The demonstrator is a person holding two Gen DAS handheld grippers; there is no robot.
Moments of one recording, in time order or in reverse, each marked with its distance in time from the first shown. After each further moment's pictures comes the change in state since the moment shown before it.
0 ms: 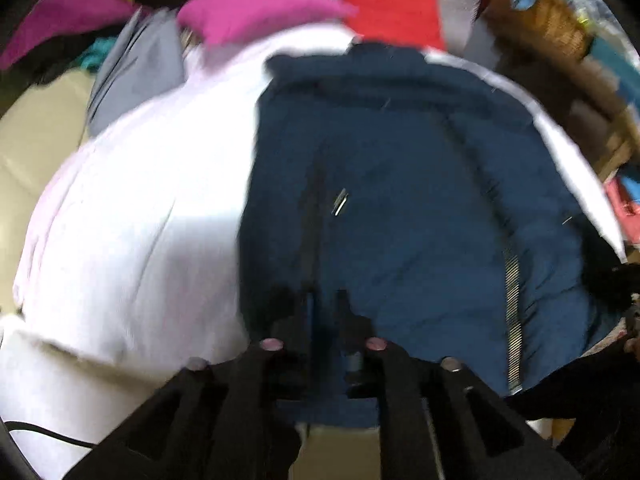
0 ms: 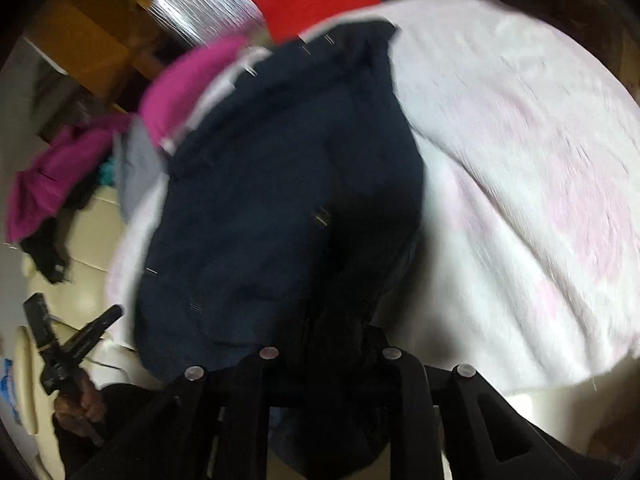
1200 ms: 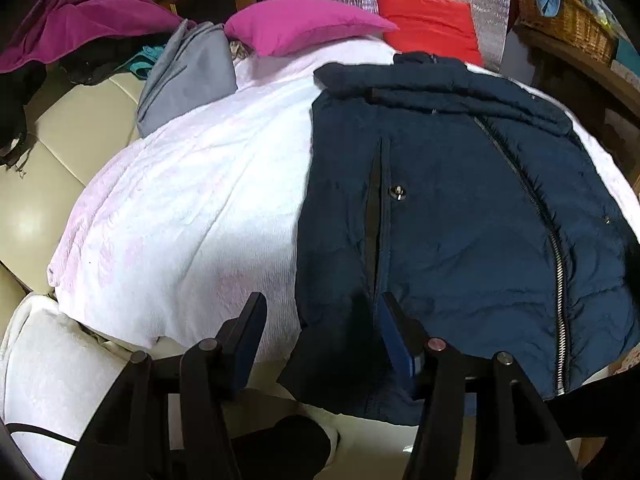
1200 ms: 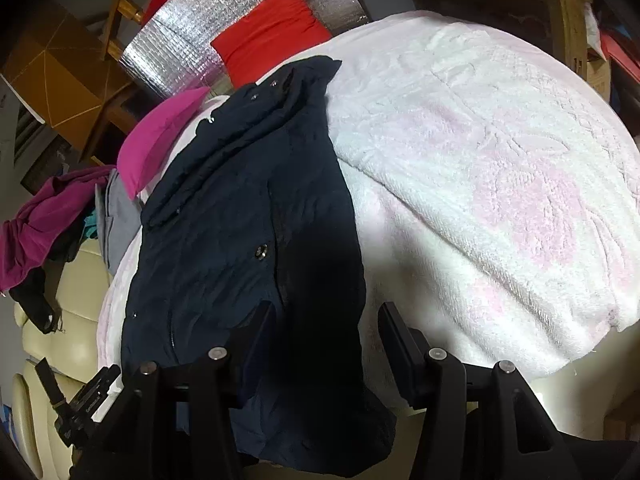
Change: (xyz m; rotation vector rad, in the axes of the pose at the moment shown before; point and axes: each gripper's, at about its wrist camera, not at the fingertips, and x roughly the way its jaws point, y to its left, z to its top) left arm -0.005 0.006 -0.013 -0.026 -0.095 0.139; right arm -0.023 -0.032 -0.007 0.117 -0.158 -0.031
